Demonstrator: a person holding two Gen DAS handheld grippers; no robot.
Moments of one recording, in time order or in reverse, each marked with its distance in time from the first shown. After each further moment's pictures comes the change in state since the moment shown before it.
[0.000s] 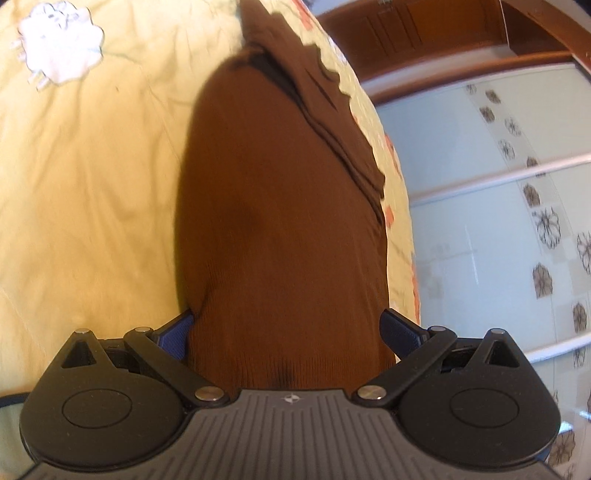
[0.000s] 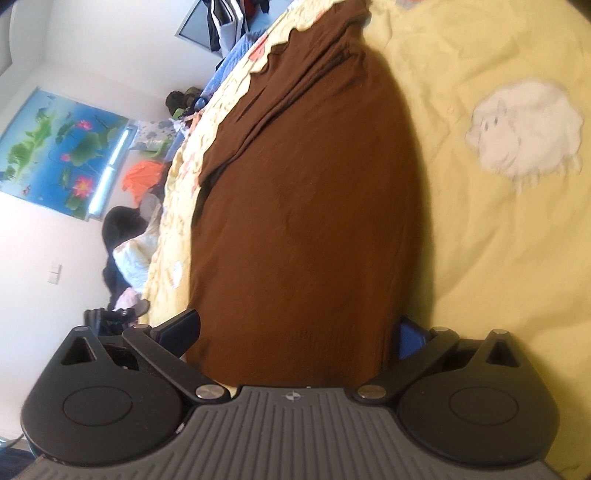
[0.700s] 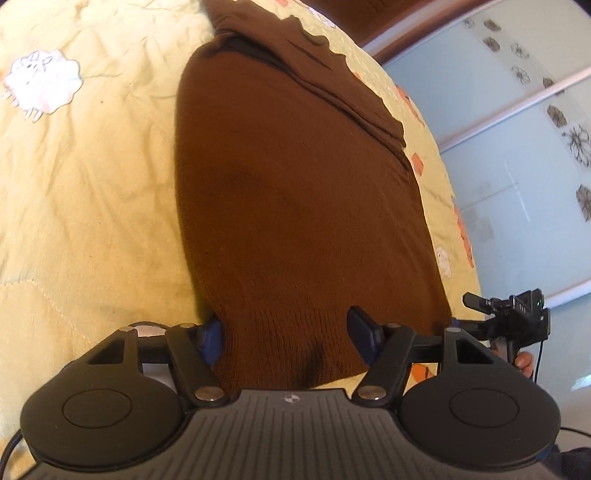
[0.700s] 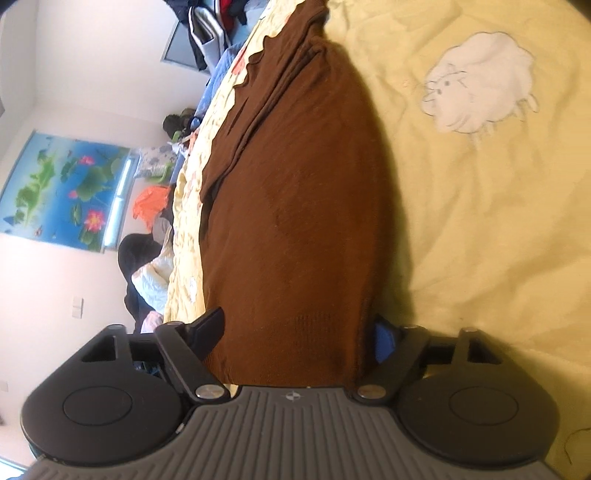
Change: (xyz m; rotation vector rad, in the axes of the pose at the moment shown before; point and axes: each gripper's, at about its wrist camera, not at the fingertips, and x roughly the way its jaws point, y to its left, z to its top) left arm 0.001 -0.026 -0.023 0.219 0.049 0.206; right arm -0.017 -0.026 -0.010 0.129 -0.038 0.048
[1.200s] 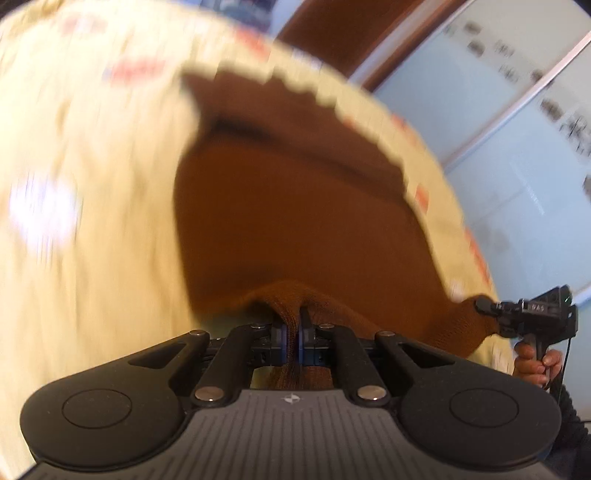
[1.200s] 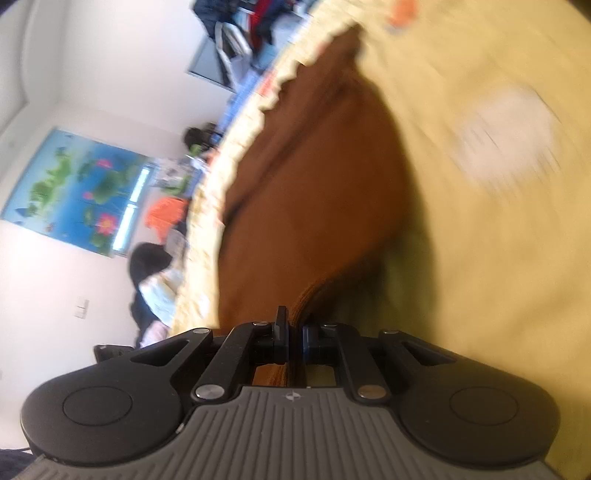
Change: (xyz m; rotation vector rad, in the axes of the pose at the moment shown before) left arm -0.020 -0.019 0.062 0.139 -0.166 0.069; right arm -0.004 0.028 0.029 -0.109 -0.098 0.071
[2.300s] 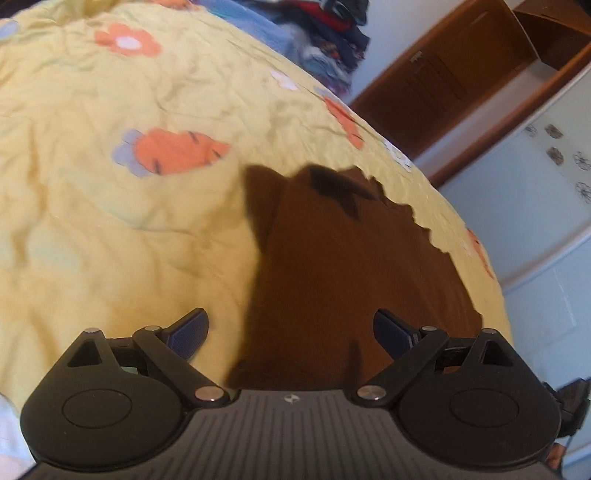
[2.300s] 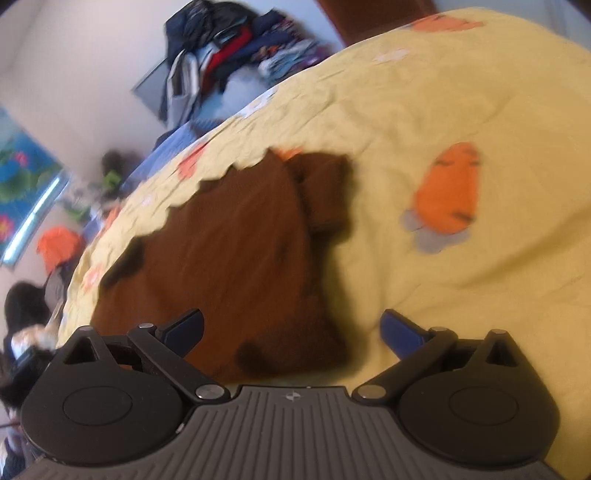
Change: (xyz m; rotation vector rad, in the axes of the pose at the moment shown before) left arm 0.112 0.063 0.120 -0.258 -0.146 0.106; right arm 0.127 0.001 0.154 -0.227 -0.130 -0.391
